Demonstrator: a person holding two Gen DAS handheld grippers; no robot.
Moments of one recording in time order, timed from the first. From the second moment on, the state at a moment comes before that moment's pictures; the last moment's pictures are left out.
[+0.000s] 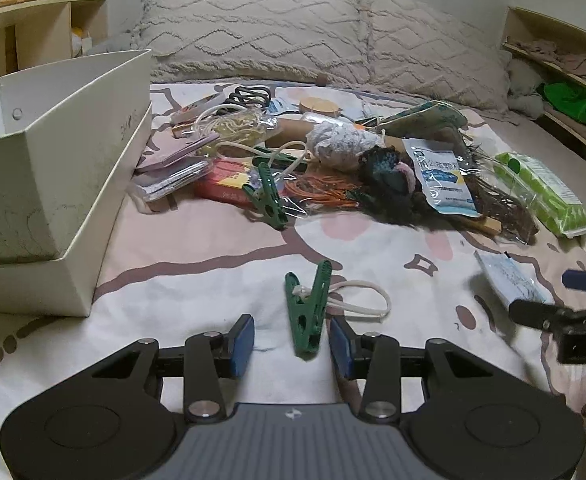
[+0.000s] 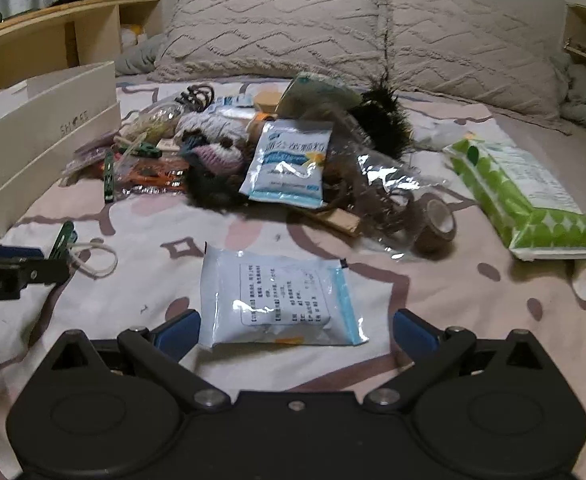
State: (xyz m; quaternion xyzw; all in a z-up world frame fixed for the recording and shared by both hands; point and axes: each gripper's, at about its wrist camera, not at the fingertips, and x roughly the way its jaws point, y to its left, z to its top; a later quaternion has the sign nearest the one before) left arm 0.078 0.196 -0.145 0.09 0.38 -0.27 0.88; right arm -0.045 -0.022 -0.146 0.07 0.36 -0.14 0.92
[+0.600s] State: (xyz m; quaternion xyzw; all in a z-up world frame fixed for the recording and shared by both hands) left arm 0.072 0.180 -0.159 0.10 0.35 -0.27 0.89; right arm -0.015 -0.009 -0.155 -0.03 0.37 -0.10 0.92
